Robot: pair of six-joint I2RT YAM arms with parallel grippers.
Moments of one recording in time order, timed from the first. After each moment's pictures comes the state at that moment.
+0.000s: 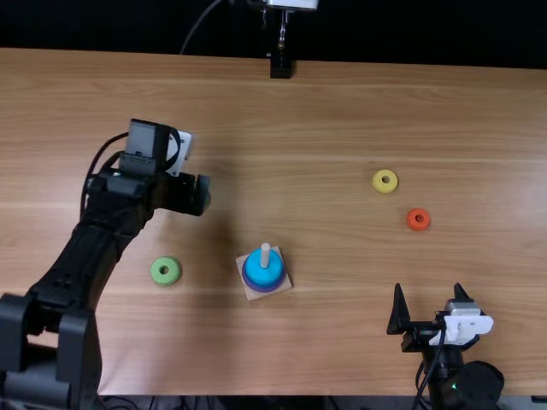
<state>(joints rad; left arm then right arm) -0.20 1.85 1.35 -0.57 0.07 0.02 -0.08 0.01 0.07 -0.24 -0.10 -0.05</state>
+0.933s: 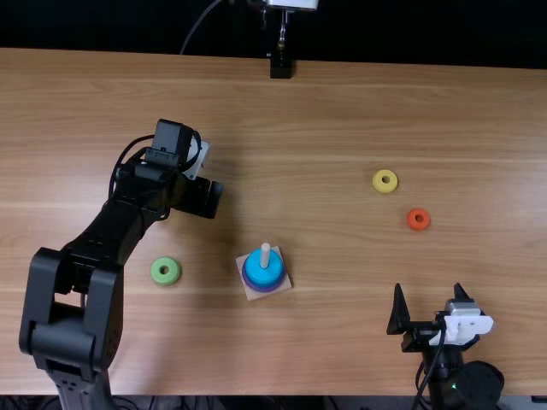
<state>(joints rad) -0.22 2.03 1.42 -0.57 0.07 0.02 -0.08 0.01 0.07 -0.24 -0.10 -0.05</state>
